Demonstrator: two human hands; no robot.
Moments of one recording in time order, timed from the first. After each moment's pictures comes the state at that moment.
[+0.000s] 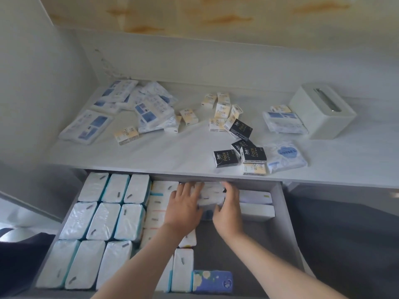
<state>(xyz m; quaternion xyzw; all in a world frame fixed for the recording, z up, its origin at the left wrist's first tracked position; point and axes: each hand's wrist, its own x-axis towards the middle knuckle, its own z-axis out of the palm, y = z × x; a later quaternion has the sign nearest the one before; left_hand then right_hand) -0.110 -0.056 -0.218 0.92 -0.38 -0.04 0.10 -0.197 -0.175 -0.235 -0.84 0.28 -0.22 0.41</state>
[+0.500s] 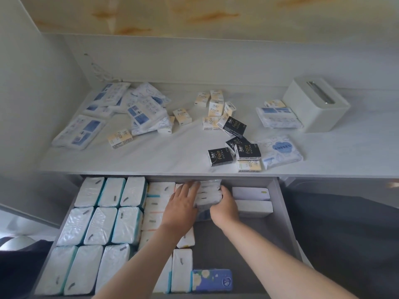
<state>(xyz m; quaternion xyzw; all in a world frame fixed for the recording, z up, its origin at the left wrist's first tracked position) -0.108 -0.056 -0.220 0.90 -0.39 -0.08 0.15 -0.181 -0.177 -0.220 -0.74 0.44 -0.04 0.50</state>
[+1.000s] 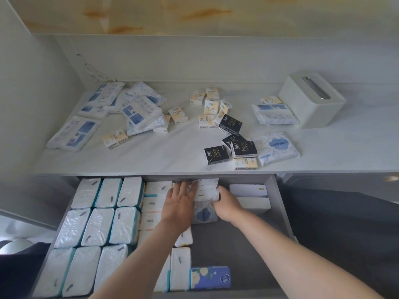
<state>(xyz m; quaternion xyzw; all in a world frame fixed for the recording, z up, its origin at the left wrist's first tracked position) -0.106 -0.066 -0.219 0.92 -0.39 -0.07 0.01 -0.181 -0.214 -0.228 -0.81 0.34 0.10 0.46</state>
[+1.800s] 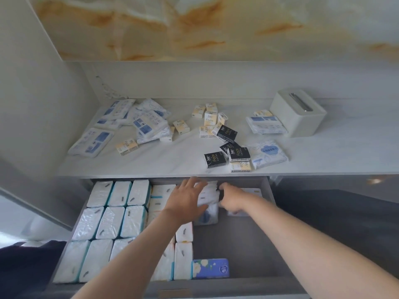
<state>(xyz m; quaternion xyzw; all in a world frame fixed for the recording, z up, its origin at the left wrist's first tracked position) -0.117 -0.061 -0.153 0.88 -0.46 -0.07 0.09 -0.195 -0.229 -0.147 -0.87 0.29 0.25 0.31</state>
